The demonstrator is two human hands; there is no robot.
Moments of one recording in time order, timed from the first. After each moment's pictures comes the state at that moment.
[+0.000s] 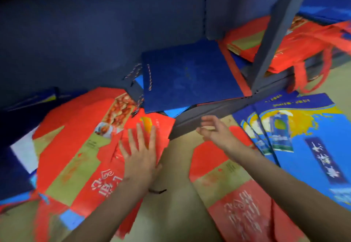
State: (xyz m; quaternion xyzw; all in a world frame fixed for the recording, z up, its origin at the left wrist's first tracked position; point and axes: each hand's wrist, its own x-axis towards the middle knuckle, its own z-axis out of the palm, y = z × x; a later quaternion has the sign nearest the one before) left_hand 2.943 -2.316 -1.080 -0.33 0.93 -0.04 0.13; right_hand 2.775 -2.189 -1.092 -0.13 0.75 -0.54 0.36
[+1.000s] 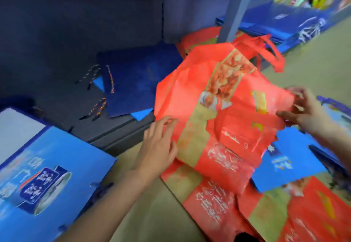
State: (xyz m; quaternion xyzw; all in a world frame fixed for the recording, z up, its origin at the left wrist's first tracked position) left_hand 2.890 -2.276 -1.081 -0.03 0.96 0.23 -0.16; right_hand 2.711 -1.980 -0.993 -0.10 0.87 -0.47 0.07
